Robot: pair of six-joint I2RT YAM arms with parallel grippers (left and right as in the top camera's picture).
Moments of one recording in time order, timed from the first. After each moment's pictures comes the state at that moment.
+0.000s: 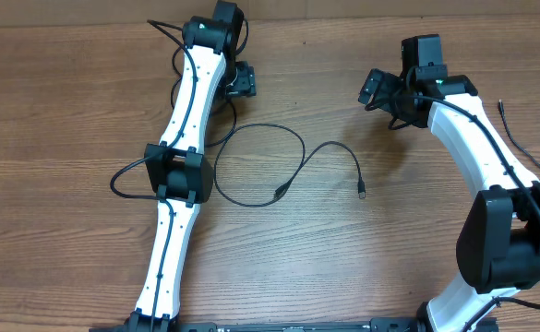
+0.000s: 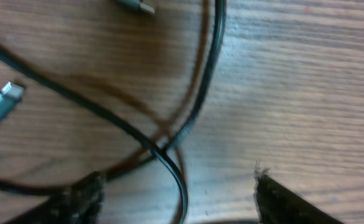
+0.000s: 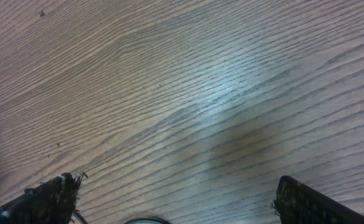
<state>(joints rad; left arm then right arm) -0.24 2.86 3.00 -1.55 0.01 -0.37 0.09 1.86 1.45 -0.64 -0.02 0.49</state>
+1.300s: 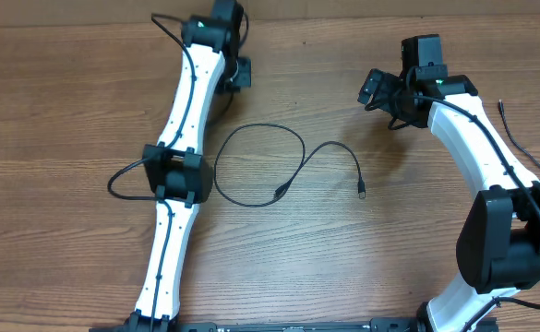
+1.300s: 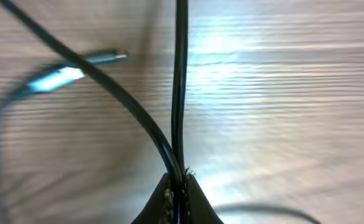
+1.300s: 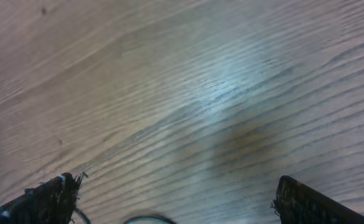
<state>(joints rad) -0.24 2.80 3.00 -1.51 0.03 -0.26 0.09 1.86 1.45 -0.66 -0.04 0.49</state>
